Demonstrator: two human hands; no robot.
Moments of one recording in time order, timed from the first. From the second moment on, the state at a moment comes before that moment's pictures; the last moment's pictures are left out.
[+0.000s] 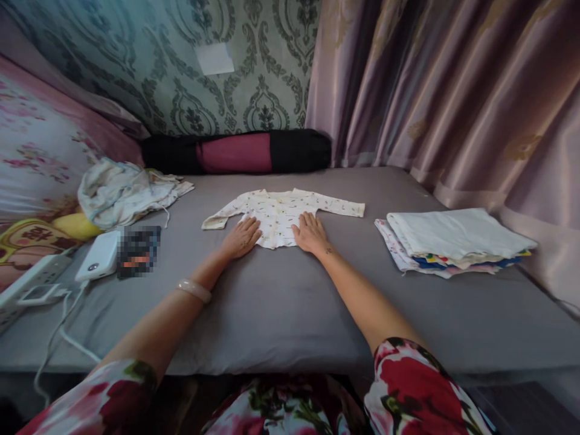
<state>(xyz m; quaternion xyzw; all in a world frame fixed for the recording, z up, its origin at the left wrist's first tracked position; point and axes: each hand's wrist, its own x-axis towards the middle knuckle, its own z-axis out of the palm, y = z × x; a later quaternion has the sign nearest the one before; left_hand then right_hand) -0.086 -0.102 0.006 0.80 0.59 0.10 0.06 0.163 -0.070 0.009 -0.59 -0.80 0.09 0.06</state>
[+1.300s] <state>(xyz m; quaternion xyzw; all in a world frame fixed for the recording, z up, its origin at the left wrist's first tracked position) -0.039 -0.148 0.029 0.84 0.51 0.20 -0.01 0.141 -0.083 0.017 -0.44 -0.75 0.35 0.36</state>
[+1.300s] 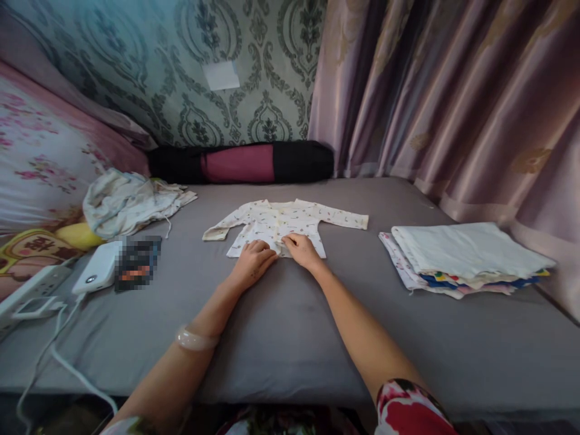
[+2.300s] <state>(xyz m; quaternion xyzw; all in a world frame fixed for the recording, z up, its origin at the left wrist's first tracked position) -0.191 -0.076 0.051 0.45 0.84 0.22 0.21 0.103 -0.047 0.034 -0.46 -0.84 0.19 0.23</state>
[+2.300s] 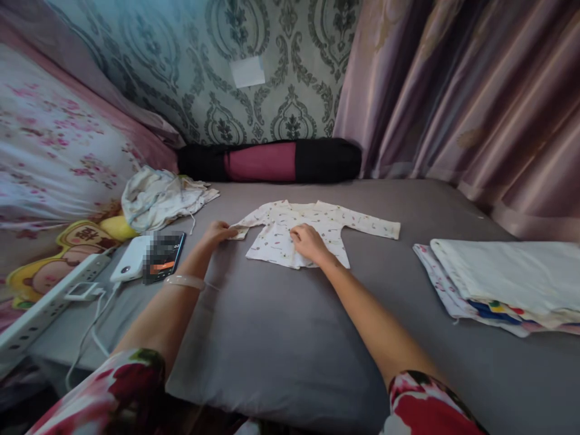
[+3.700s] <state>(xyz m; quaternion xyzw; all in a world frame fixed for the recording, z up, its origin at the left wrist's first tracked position) -0.248 -0.014 0.040 0.43 0.81 0.35 0.21 0.013 0.086 0.028 -0.51 -0.85 0.02 0.14</state>
